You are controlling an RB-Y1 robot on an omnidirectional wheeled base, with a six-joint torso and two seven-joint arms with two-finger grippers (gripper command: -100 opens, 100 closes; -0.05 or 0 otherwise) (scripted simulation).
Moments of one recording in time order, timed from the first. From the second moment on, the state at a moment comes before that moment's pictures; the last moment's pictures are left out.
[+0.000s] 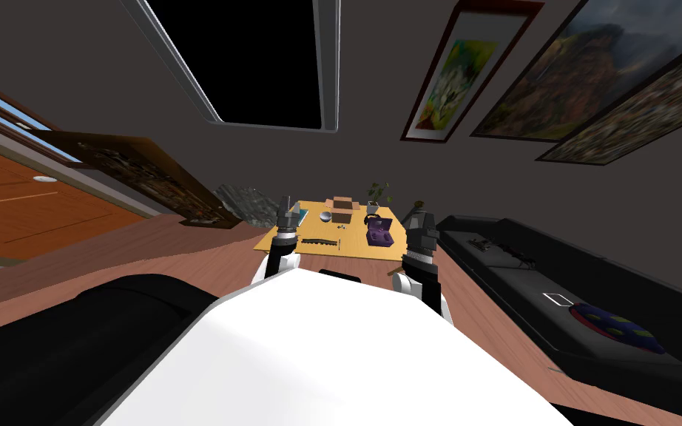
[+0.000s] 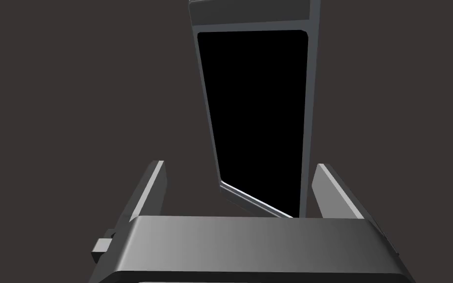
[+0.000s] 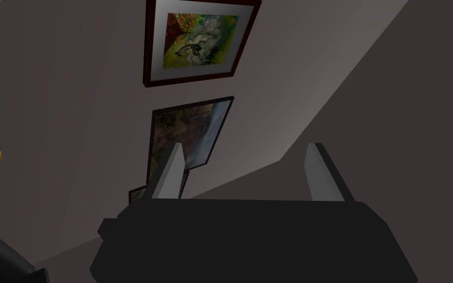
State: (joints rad) left arm 0.52 -0.02 0.02 -2.26 -0.09 -0.54 0.01; right arm 0.49 0.00 0.00 -2.30 0.03 -0.38 0.10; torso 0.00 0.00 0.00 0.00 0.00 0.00
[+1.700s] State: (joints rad) left arm 0.24 0.17 0.10 -1.89 0.00 -0.21 0.07; right arm 0.49 0.00 0.00 -2.30 0.03 -0.38 0.10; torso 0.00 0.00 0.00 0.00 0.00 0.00
